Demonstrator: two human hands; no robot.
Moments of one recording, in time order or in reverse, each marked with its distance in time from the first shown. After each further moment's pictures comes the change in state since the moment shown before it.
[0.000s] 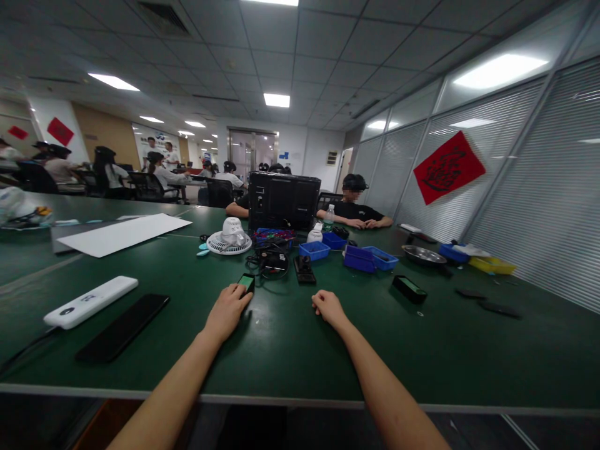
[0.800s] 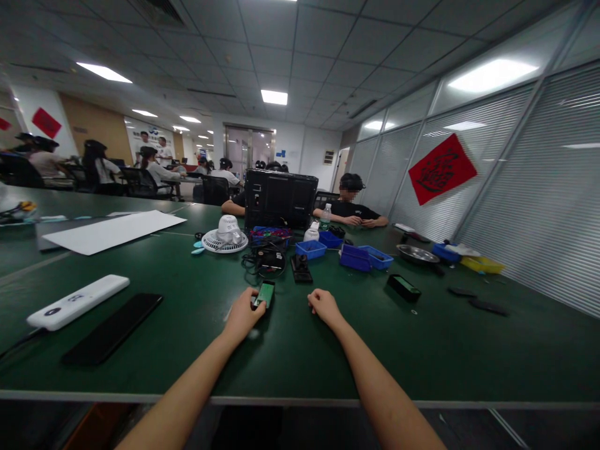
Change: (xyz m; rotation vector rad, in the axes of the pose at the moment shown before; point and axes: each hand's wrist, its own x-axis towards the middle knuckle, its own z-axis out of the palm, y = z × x) left_hand 0.016 0.041 0.030 -0.574 0.018 -0.411; right_hand 0.001 0.001 0.001 -0.071 0.029 -0.079
